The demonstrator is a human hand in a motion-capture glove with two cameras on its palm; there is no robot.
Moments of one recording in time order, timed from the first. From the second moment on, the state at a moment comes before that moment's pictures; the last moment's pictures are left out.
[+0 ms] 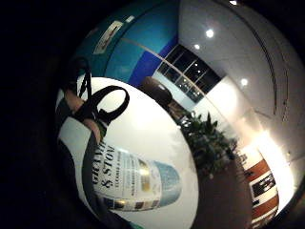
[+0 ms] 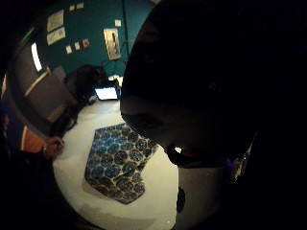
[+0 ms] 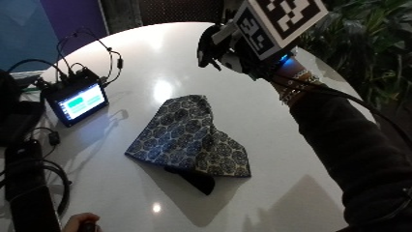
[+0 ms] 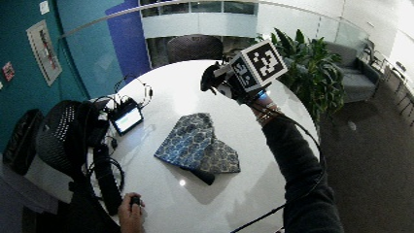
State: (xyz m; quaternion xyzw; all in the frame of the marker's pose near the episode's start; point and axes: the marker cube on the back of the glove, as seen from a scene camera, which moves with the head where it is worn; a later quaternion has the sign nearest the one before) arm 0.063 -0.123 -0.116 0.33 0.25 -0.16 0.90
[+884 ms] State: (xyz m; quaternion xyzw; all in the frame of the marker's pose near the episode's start) arm 0.022 -0.074 -0.019 0.24 0.40 -0.31 0.83
